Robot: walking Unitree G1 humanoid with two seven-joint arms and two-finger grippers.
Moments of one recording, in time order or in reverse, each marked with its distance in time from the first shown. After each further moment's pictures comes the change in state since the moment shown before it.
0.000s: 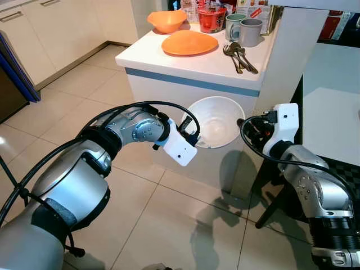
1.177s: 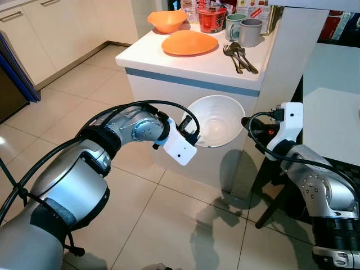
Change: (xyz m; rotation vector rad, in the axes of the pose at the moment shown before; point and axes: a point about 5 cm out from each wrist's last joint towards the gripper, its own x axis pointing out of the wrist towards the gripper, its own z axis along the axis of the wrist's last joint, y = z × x) left arm -0.001 0.002 0.000 0.007 -0.005 0.011; right arm -0.004 0.001 0.005 0.101 -0.005 0.049
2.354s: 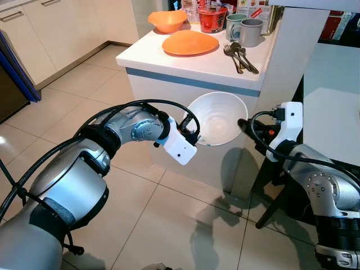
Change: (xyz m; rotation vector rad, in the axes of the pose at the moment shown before) left arm 0.001 0.004 0.002 0.042 -0.003 0.045; right arm -0.003 0.005 0.002 0.046 0.043 0.057
